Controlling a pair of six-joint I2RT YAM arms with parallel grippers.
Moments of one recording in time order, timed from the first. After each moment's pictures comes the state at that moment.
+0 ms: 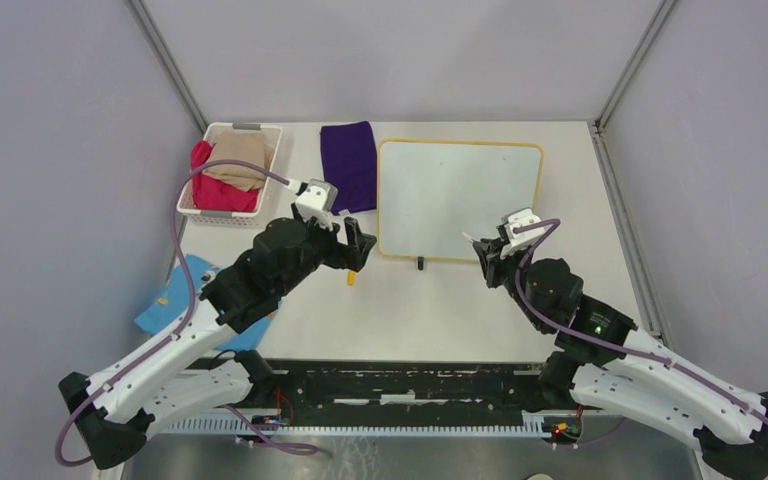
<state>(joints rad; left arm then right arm) -0.82 0.84 0.88 -0.31 -0.23 -0.32 0.96 0.63 0.68 -0.24 0.54 0.10</state>
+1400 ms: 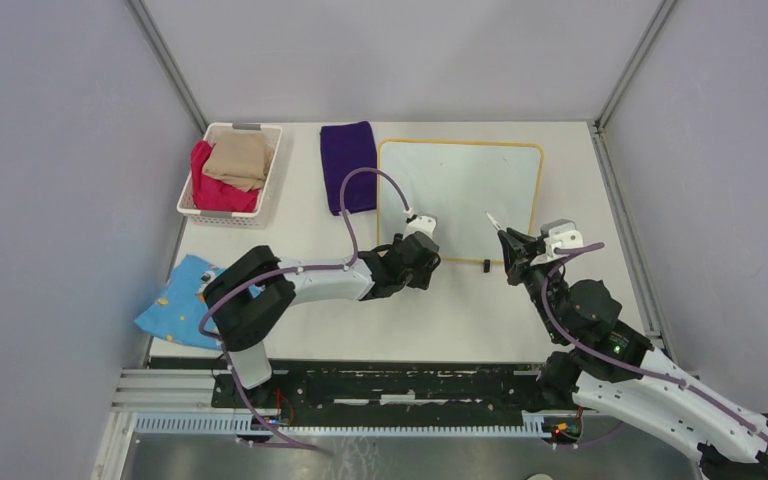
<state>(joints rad) -1.00 1.75 1.01 -0.07 -0.37 -0.48 0.96 0.44 0.58 -0.05 0.64 -0.05</state>
